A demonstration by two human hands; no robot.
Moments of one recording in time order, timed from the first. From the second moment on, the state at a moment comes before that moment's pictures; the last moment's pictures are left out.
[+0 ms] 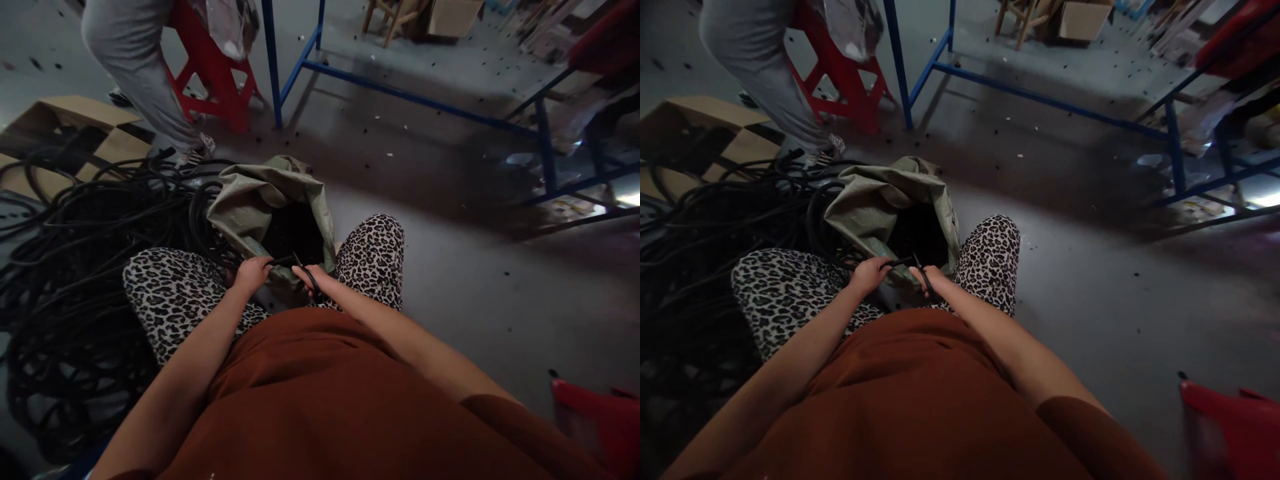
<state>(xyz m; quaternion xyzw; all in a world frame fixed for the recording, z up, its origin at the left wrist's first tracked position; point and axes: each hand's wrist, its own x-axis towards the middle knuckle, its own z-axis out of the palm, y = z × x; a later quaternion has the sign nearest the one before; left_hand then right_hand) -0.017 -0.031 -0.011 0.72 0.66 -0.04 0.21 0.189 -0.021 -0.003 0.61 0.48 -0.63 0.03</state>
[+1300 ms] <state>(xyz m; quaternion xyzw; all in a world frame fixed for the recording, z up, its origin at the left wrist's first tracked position) -0.009 -0.033 -0.011 0.73 0.65 0.02 0.21 0.182 -0.025 0.007 0.57 0.45 -0.69 0.01</state>
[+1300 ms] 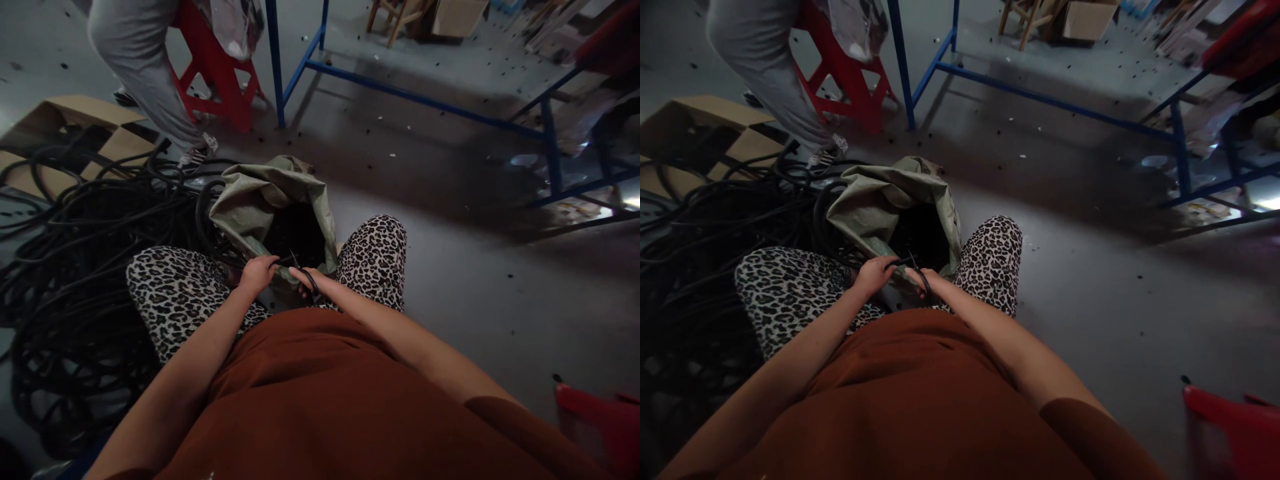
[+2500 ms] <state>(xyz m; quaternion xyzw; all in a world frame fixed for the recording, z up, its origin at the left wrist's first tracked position) -0.019 -0.034 -0.011 0.72 0.66 -0.08 0.20 0.189 -0.019 -0.006 0.61 0.51 -0.60 0.02</state>
